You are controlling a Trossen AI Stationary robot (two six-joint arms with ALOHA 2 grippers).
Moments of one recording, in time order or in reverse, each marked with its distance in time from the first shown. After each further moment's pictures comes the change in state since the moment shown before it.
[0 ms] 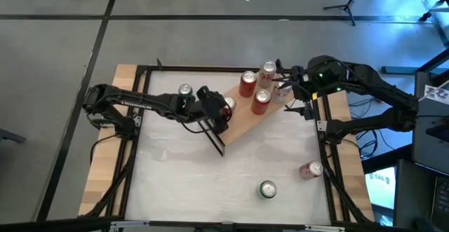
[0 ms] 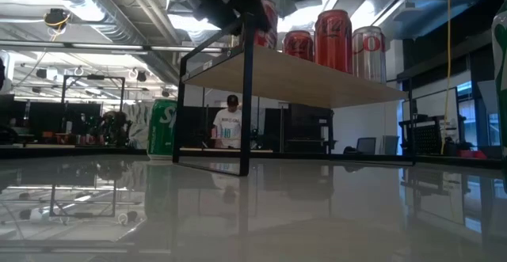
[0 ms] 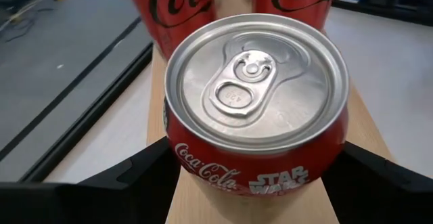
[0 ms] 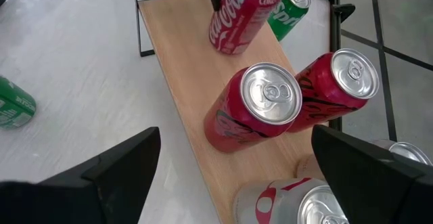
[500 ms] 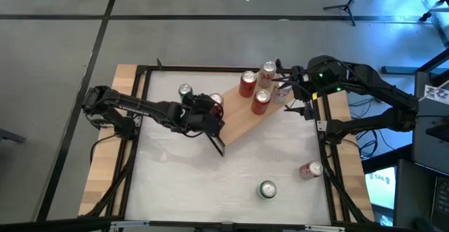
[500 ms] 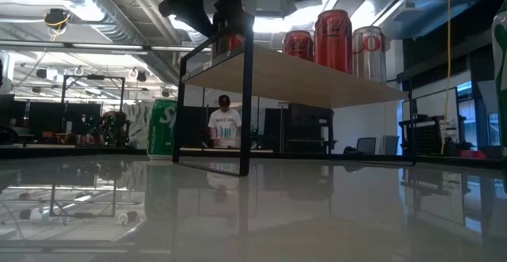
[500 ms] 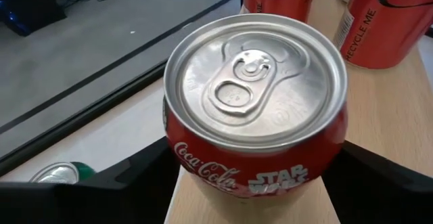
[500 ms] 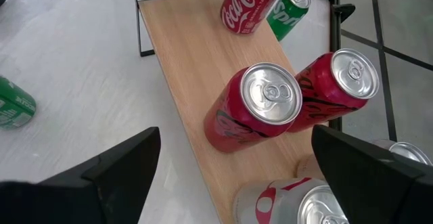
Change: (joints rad) left arm -0.098 0.000 -0.001 -0.220 -0.310 -0.434; right arm 0.000 0.000 0.000 0.000 0.000 0.000
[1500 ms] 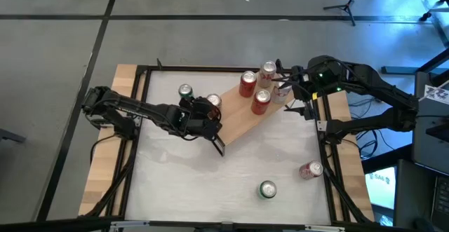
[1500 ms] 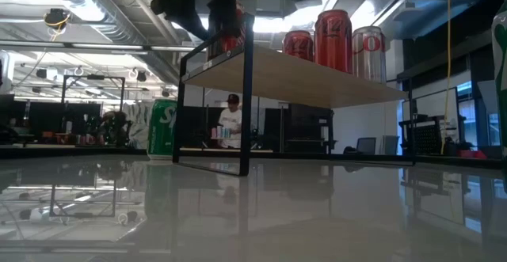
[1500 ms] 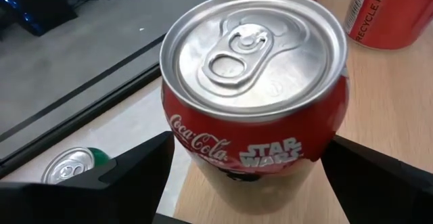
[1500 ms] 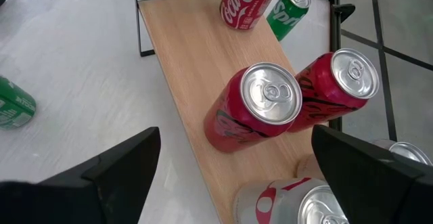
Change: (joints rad) left arm -0.035 0.000 0.000 -0.077 -0.033 -0.054; right arm 0.000 0.000 0.000 0.000 0.000 0.000
